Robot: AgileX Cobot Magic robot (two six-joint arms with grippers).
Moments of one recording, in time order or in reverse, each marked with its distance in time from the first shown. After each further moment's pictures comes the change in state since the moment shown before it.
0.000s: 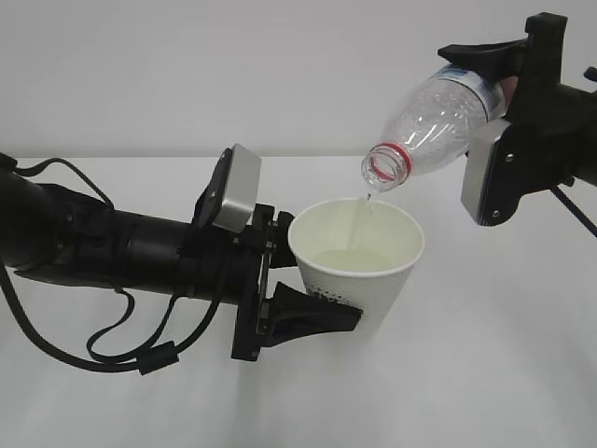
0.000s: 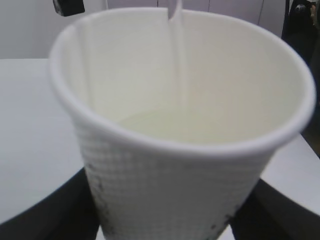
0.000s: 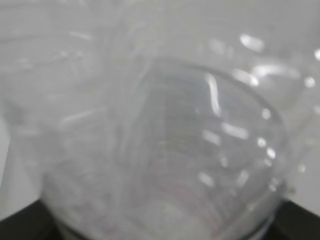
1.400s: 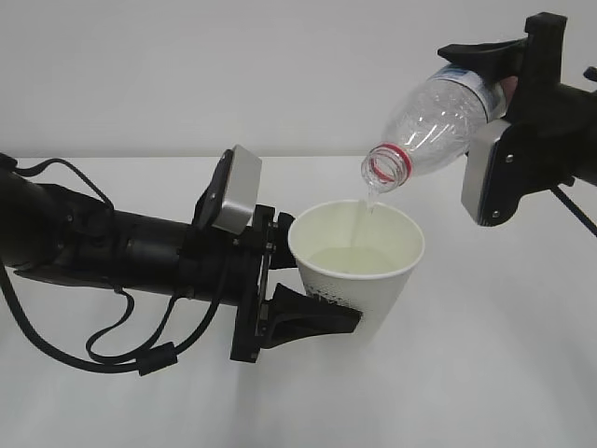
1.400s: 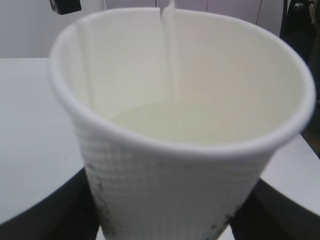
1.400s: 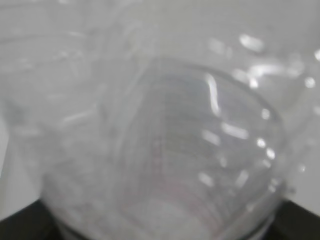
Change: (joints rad) left arm 0.000 0.000 0.000 0.004 0.001 0.000; right arm 0.000 0.000 0.000 0.000 0.000 -0.010
